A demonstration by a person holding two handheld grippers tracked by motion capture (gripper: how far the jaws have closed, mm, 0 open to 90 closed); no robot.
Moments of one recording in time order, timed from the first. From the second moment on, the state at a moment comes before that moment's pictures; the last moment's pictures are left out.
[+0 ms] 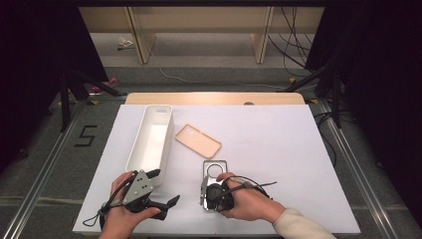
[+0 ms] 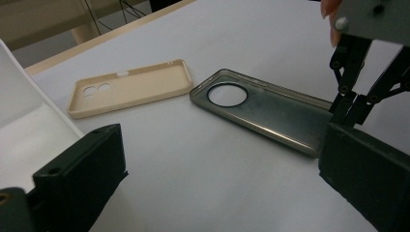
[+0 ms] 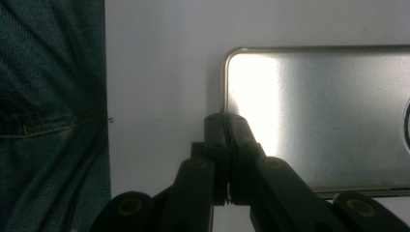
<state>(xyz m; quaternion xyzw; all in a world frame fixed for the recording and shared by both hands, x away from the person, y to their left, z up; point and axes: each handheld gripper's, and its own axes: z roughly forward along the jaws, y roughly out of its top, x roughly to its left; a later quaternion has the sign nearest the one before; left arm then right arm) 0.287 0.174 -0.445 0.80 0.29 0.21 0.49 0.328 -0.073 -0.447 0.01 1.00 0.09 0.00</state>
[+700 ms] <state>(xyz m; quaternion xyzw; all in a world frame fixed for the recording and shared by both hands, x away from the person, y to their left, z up) 0.288 0.174 -0.446 0.80 0.29 0.21 0.49 0.343 -0.115 -0.421 0.08 0.95 0.29 -0.01</state>
